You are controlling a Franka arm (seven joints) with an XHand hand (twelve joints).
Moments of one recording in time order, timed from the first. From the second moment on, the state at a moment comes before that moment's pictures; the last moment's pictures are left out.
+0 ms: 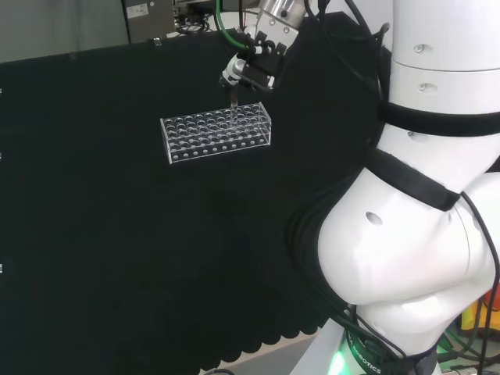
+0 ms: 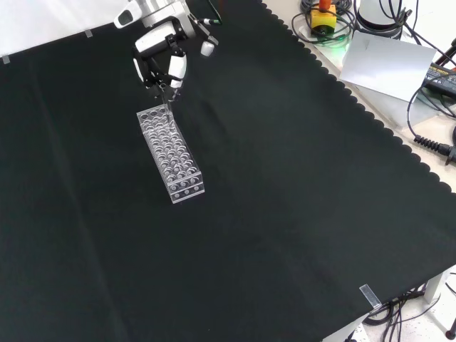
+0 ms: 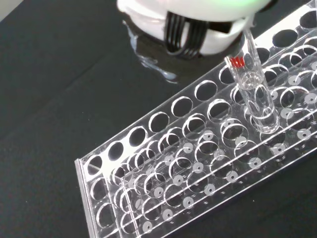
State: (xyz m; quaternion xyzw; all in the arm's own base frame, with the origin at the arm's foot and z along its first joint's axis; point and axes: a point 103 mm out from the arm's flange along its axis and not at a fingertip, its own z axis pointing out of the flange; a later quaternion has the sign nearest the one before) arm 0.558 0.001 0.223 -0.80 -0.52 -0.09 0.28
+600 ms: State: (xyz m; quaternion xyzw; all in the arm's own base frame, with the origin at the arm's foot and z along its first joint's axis) arm 0.559 0.000 0.202 -0.80 -0.52 -0.08 0.29
